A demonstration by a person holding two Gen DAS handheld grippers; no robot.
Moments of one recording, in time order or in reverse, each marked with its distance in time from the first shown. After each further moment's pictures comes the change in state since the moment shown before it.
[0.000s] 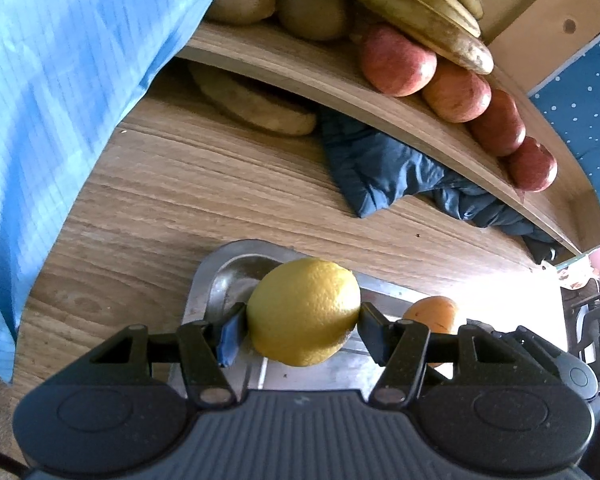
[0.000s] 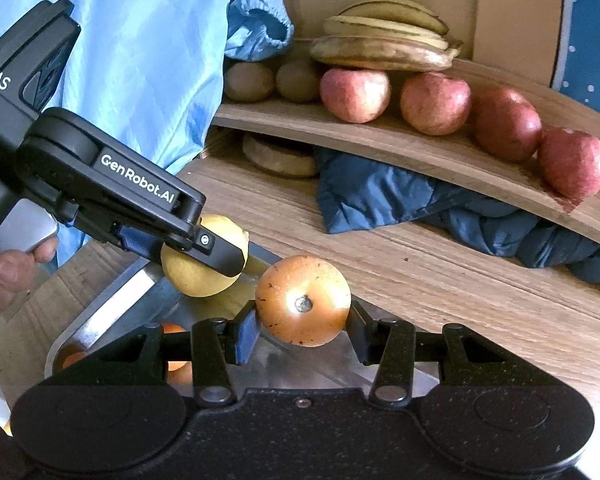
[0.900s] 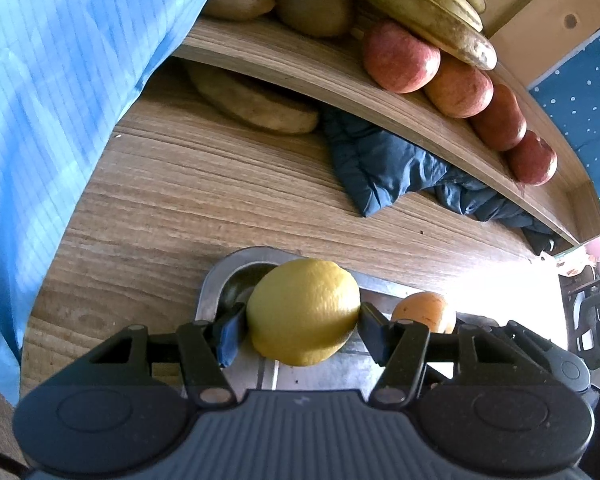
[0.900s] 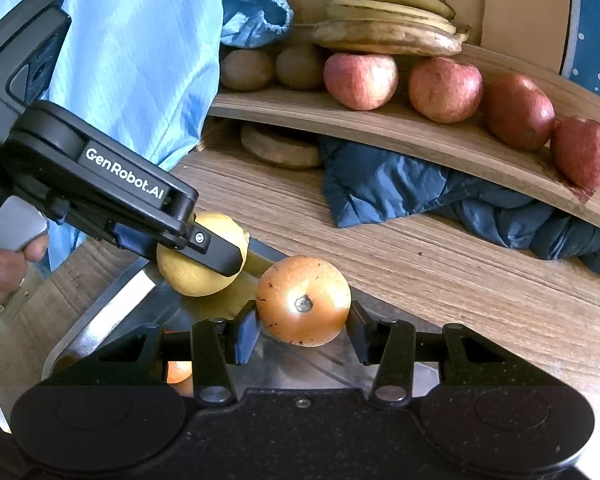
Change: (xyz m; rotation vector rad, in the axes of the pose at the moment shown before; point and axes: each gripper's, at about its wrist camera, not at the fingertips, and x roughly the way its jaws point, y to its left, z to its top) left arm 0.007 0.007 0.008 0.026 0.028 -0.020; right arm 0.014 0.011 0.004 0.027 0.029 -0.017
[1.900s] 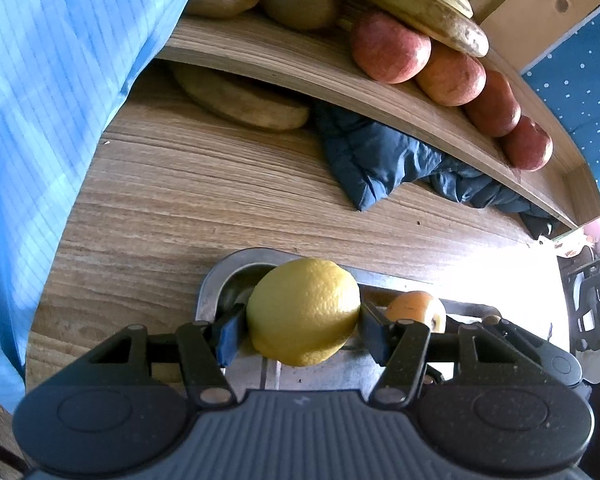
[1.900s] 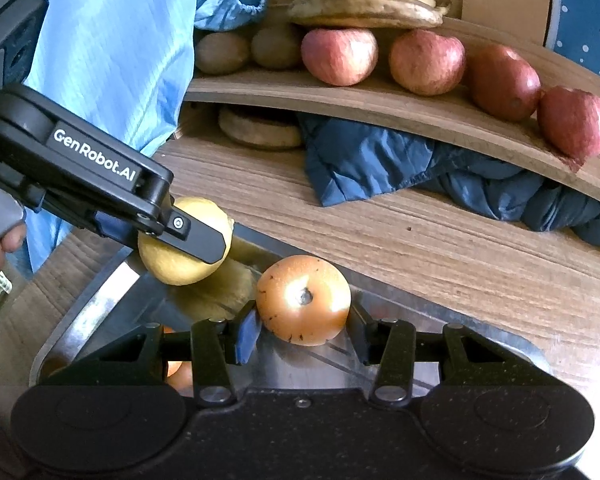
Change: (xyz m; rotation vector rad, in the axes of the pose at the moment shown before) left arm 0.004 0.000 0.002 0.037 0.023 -0.007; right arm 0.008 0.001 -0.004 0.057 0.044 -0.055
